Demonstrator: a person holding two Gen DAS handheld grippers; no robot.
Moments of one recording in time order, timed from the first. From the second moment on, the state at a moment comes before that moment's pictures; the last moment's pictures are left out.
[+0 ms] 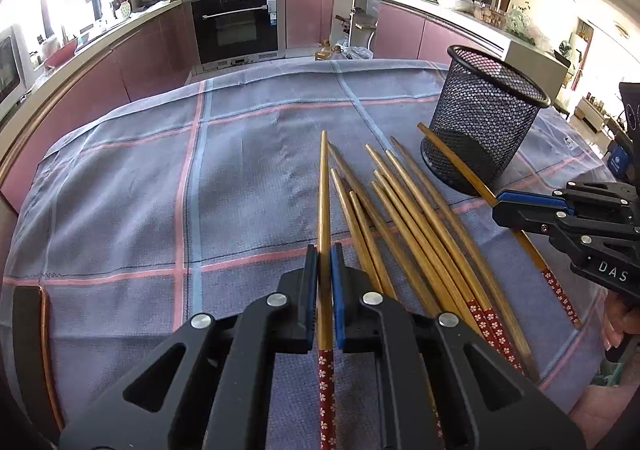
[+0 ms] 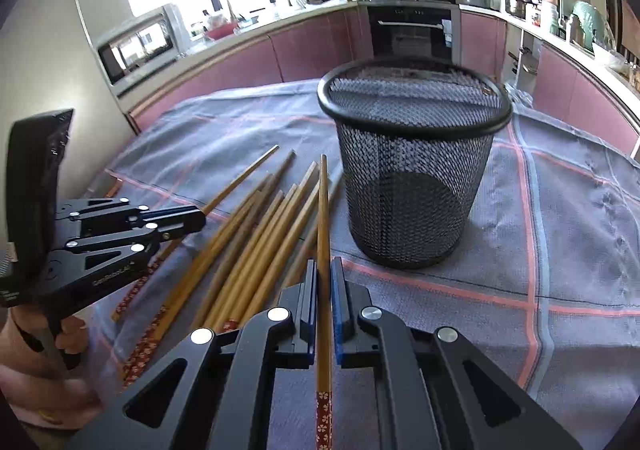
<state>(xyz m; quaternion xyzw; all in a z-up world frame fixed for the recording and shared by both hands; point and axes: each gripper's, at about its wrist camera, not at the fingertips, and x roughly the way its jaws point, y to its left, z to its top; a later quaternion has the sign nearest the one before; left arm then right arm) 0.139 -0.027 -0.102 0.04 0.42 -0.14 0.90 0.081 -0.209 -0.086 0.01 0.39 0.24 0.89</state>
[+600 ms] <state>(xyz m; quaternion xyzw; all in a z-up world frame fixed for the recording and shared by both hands) 0.085 -0.023 0.028 -0.01 0.28 -0.22 0.94 0.064 -0.259 -0.004 0.09 0.26 0.28 0.92</state>
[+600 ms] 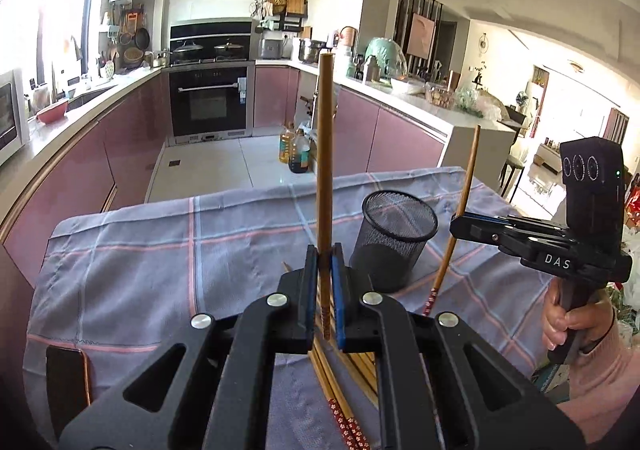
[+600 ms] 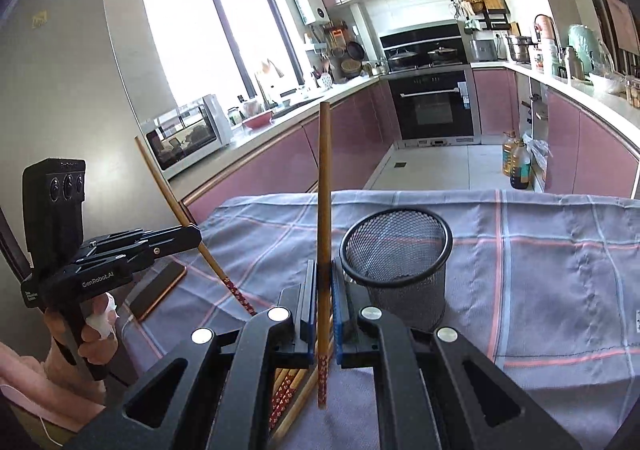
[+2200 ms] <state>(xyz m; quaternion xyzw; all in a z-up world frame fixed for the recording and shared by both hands) 0.188 -0.130 0.011 0.01 0.33 -0.27 0.90 0.159 -0.262 0.005 0.05 0.32 0.22 0.92</state>
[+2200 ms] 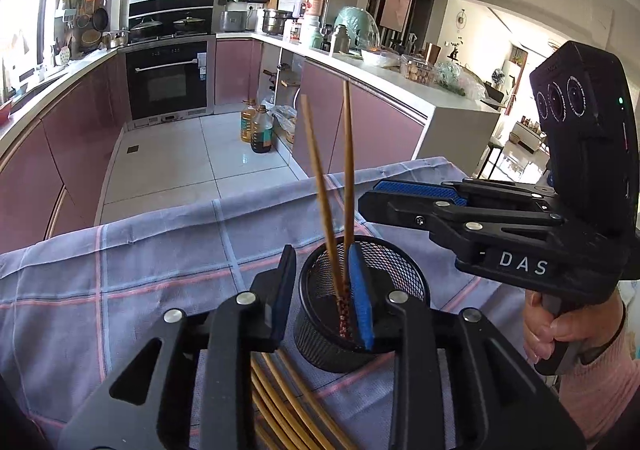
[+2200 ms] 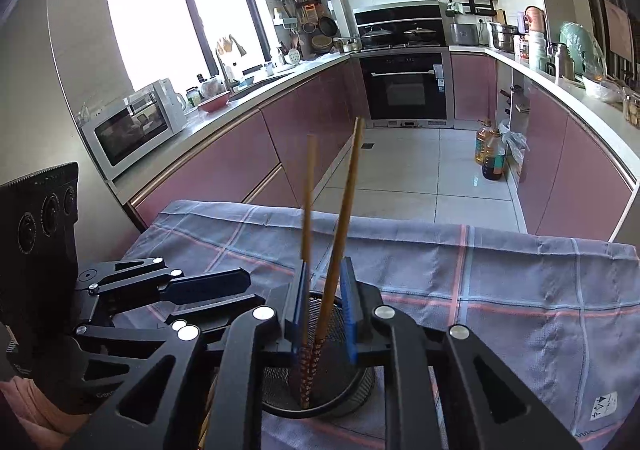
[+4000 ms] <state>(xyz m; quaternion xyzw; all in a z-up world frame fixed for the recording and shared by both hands) 0.108 -0.036 -0.110 0.06 0.43 -0.16 0.88 0.087 -0.183 -0.104 -0.03 0.43 0.23 0.87</state>
